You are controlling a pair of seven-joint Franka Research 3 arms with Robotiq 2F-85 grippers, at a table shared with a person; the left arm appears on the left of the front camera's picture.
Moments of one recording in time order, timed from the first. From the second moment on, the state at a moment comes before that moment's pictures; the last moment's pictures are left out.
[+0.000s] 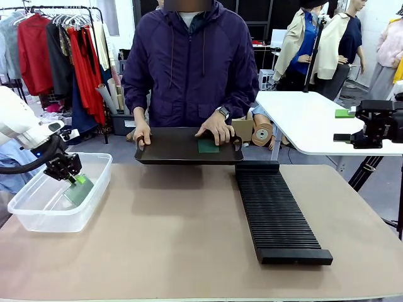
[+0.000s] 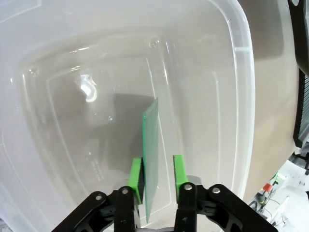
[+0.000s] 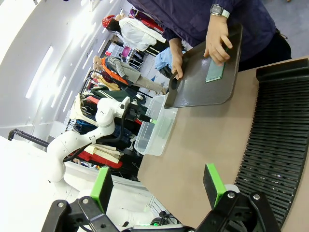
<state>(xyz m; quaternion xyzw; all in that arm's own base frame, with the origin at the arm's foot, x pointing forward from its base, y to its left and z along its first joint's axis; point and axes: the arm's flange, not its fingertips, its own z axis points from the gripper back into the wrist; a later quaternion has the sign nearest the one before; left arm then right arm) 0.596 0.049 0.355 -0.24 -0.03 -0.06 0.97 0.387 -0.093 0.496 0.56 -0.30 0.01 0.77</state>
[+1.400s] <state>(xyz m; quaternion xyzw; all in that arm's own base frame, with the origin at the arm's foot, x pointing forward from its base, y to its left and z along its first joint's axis) 0.590 0.055 0.426 -0.18 -0.07 -0.07 0.98 0.387 -0.093 0.496 0.56 -0.30 0.01 0.77</state>
